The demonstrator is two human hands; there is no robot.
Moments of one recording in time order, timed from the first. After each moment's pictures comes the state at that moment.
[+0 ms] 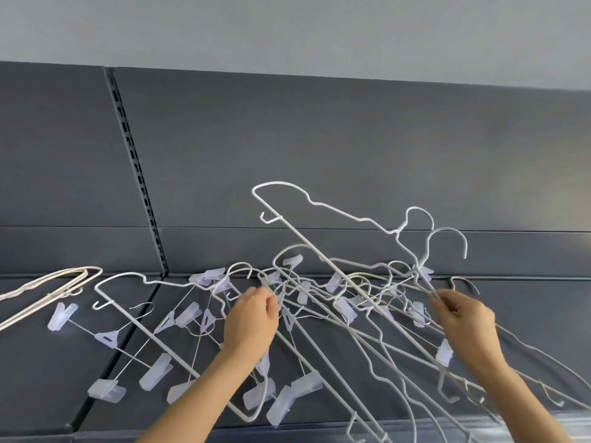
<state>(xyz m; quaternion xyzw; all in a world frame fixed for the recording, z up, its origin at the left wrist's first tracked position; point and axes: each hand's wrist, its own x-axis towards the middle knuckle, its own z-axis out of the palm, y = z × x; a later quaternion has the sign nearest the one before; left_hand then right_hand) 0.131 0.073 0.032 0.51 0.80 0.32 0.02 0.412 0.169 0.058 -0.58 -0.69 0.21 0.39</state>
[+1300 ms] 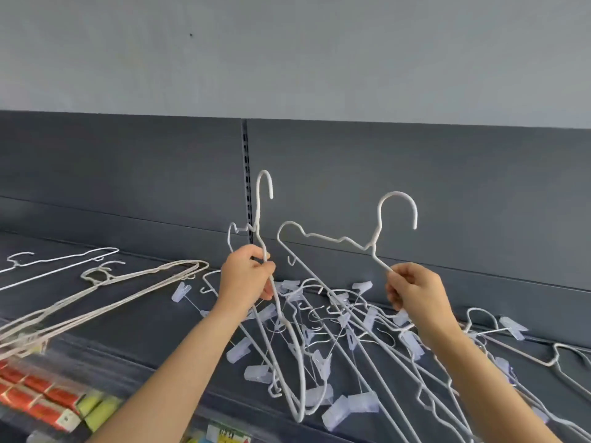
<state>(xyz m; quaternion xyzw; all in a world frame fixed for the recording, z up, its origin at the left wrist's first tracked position) 0.075 -0.015 0.133 0.30 0.74 0.60 0.09 0.273 0.133 0.124 -0.36 -0.70 0.46 0.40</state>
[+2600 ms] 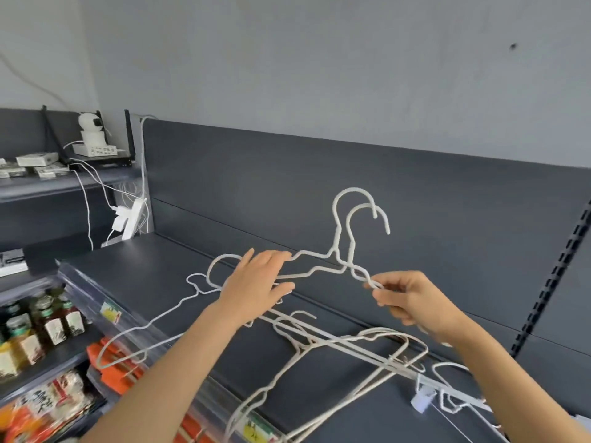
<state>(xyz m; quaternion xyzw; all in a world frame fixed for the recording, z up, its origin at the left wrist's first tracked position) -0.413 -0.258 0.133 0.45 0.86 0.18 -0.16 -0.235 -0.050 0.158 -0.12 -0.81 0.57 0.12</state>
